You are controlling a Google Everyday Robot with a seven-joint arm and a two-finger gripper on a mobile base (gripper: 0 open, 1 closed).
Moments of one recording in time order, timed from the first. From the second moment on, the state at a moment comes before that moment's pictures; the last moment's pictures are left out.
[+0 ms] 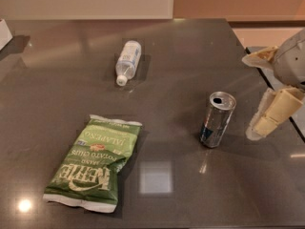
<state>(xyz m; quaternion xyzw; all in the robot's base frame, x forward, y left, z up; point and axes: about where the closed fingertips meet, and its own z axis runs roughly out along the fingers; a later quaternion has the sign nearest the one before) 0.439 -0.191 0.945 -0.62 0.73 0.09 0.26</state>
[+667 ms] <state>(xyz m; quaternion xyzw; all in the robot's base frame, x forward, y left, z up) 0.449 -0.169 0.927 -0.61 0.71 0.16 0.30</state>
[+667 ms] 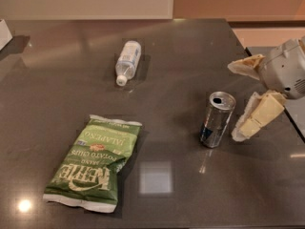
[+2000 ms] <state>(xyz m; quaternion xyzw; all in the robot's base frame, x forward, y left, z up) 0.453 -0.157 0.901 -0.60 0.70 0.23 0.31</state>
